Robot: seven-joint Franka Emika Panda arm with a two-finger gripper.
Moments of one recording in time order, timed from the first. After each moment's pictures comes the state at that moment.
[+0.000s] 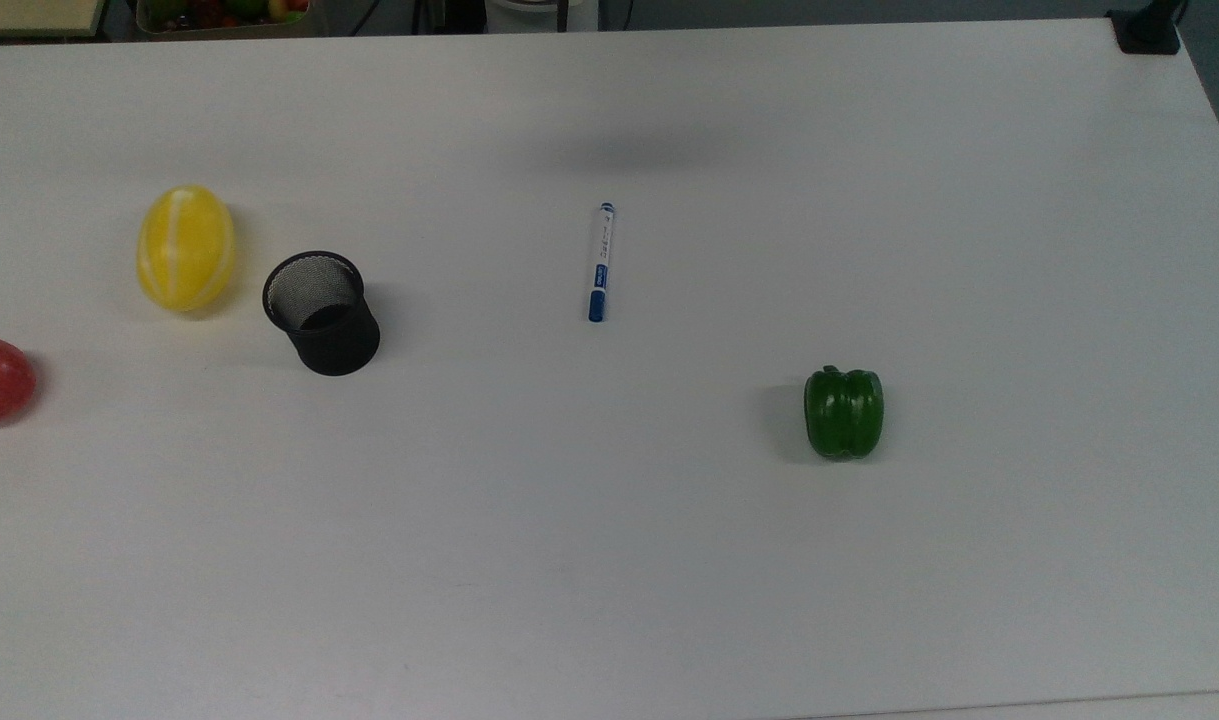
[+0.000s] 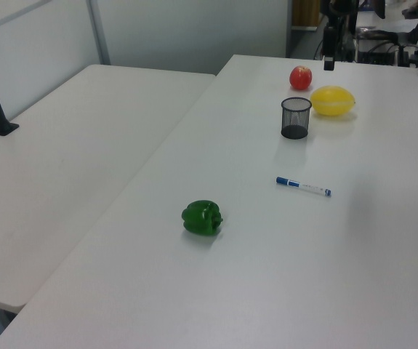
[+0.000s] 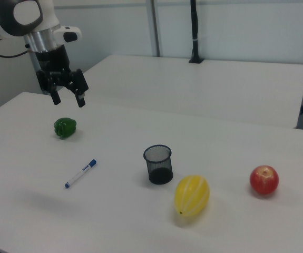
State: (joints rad) arm 0.19 -0.01 -0.06 -1.63 -0.09 1.62 0.05
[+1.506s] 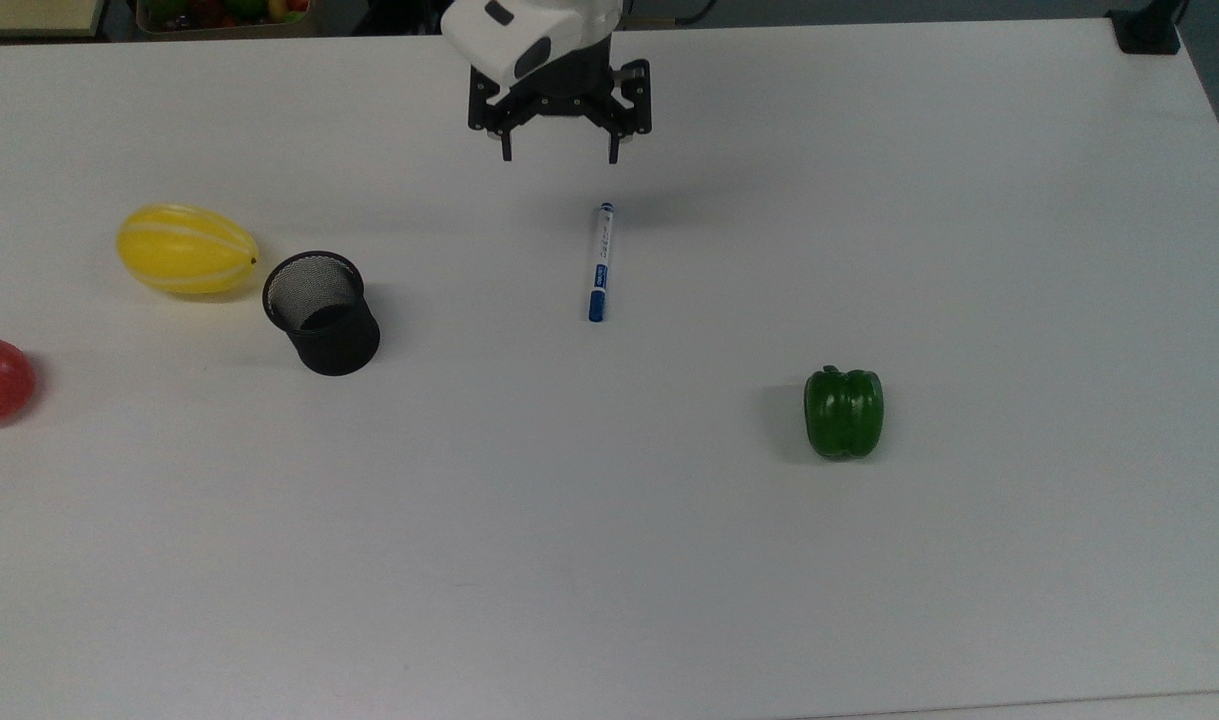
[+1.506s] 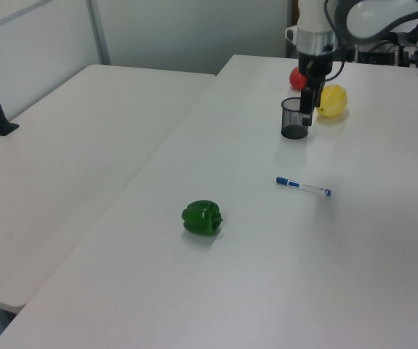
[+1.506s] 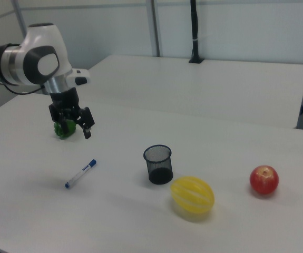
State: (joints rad) arm 0.22 0.10 -0.03 -1.84 -0.05 1.93 0.13
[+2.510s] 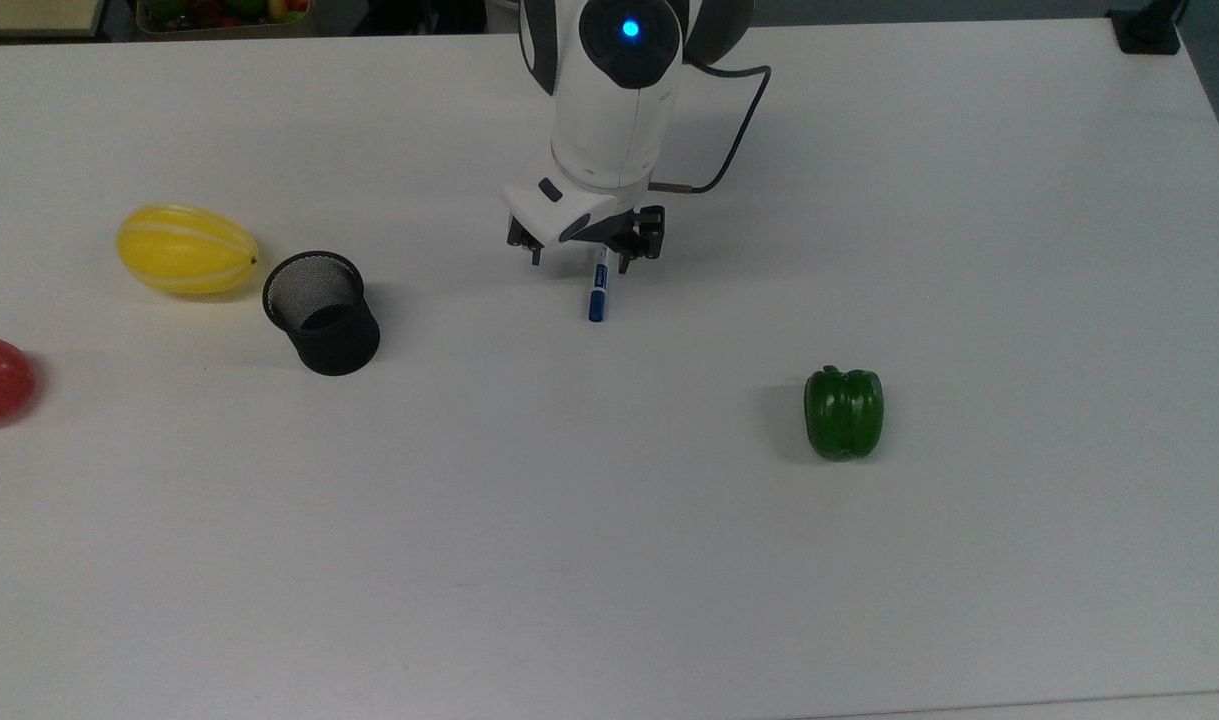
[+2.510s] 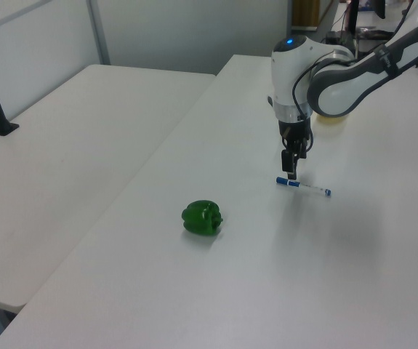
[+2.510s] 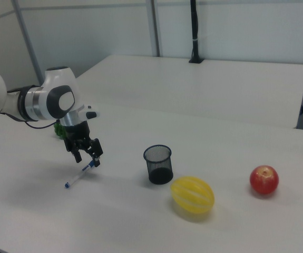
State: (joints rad) arm 0.22 0.35 0.01 -1.84 -0.13 2.11 0.26
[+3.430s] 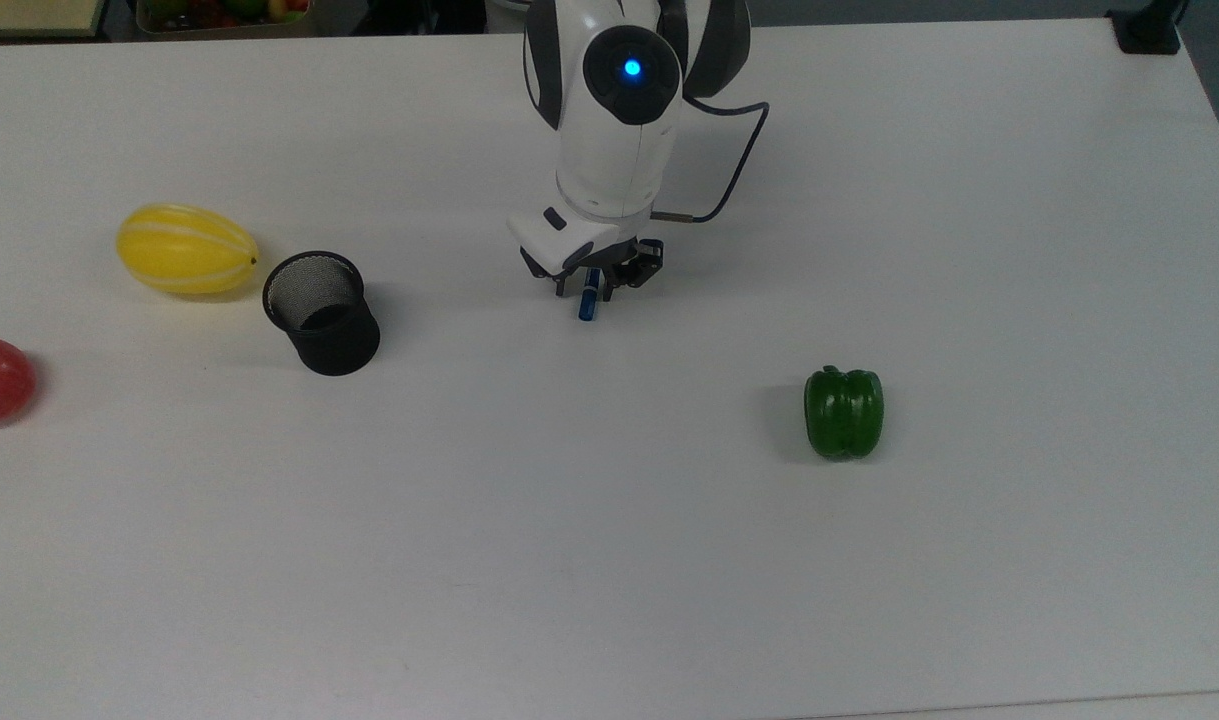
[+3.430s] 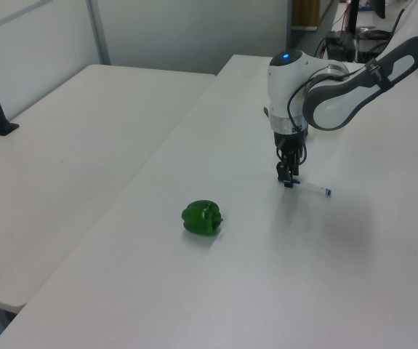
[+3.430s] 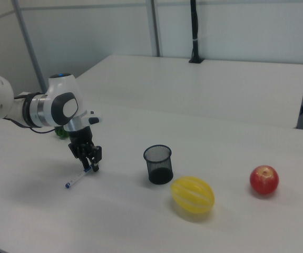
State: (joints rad) arm 0.22 0.41 0.01 -1.83 -0.13 2.17 0.29
